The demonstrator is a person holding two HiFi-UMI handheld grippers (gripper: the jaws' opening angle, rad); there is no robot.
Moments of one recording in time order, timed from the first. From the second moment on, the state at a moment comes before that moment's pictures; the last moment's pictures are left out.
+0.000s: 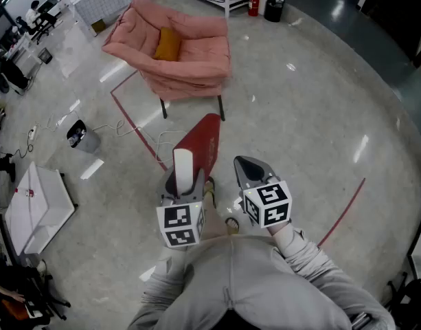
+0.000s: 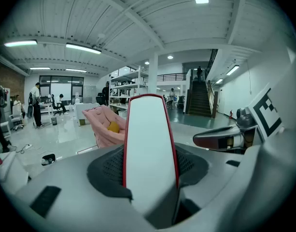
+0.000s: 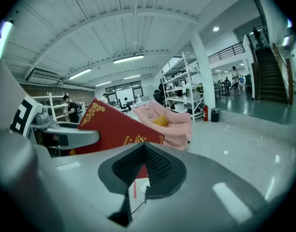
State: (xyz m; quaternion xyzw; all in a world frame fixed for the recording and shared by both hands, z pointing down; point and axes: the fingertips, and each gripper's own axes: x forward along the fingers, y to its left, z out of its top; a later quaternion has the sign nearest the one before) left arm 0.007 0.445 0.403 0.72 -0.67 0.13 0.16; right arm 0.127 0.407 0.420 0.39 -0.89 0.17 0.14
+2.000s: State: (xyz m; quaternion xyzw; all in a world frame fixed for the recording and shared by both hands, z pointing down) left arm -0.103 0.172 0.416 0.71 -0.66 0.13 0.20; right arm 0.022 0.148 0.429 0.38 -0.89 0.20 0.17
